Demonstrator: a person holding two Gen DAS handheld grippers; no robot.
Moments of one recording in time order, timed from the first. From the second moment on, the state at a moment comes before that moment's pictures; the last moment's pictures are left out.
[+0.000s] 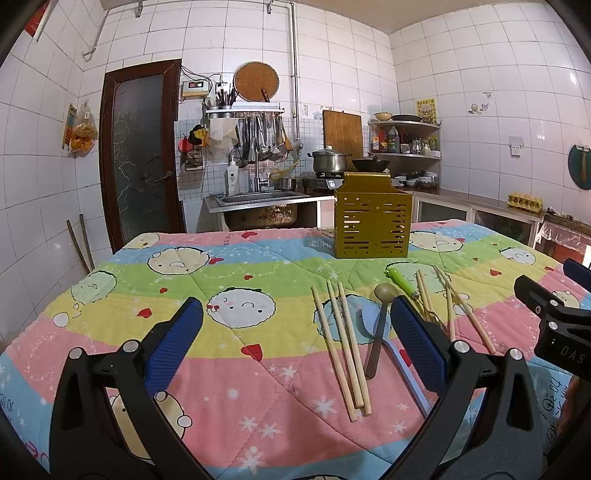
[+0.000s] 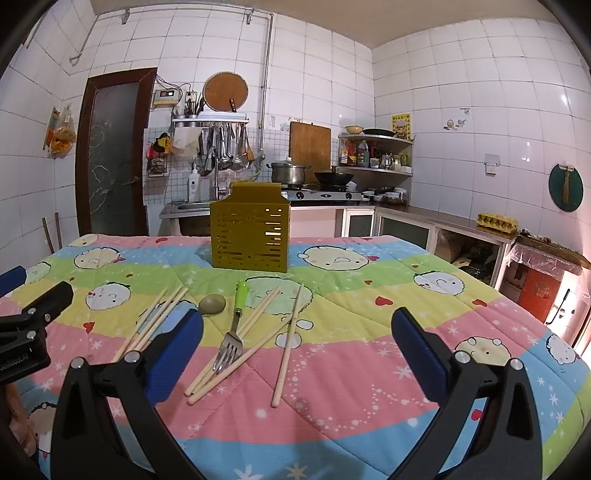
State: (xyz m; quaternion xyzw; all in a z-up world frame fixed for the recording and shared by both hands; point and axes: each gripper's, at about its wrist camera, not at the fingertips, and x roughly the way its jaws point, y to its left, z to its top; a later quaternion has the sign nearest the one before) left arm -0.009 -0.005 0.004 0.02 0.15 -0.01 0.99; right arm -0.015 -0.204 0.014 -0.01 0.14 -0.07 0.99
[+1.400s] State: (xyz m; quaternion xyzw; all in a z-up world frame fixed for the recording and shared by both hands) left arm -0.008 -0.004 0.003 0.02 0.15 -0.01 0.99; right arm -0.017 -0.209 0.015 0.00 0.14 -0.07 0.99
